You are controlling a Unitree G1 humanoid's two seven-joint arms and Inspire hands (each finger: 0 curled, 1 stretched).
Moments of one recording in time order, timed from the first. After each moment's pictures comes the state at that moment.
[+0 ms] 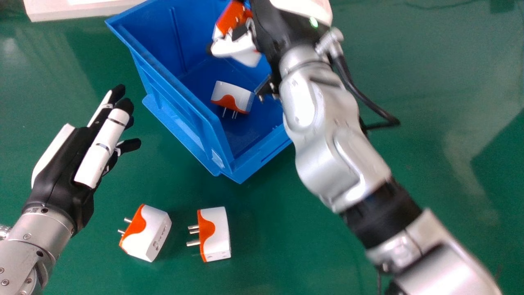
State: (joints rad) left arm 0.18 0.40 0.28 -0.43 -0.15 0.38 -0.32; right arm -0.97 0.08 0.41 0.55 -0.77 0.36 -0.17
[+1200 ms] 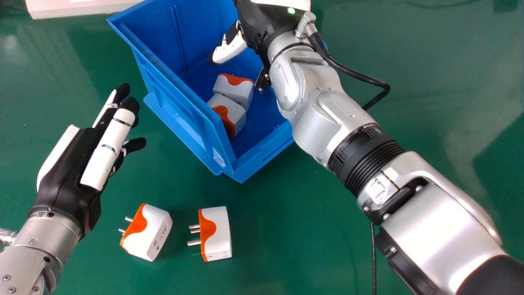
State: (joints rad) left arm 0.21 0.37 0.26 -0.52 -0.15 0.43 -0.28; right arm -1.15 0.07 0.46 0.94 -0.67 0.24 -0.24
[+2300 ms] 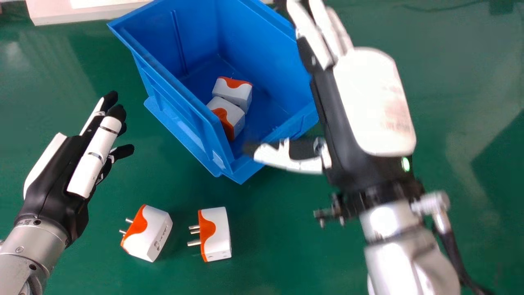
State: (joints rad) left arm 0.24 0.38 0.31 -0.45 -0.16 0.36 -0.32; right arm 0.11 -0.19 0.55 -0.60 -0.95 0.23 -0.18
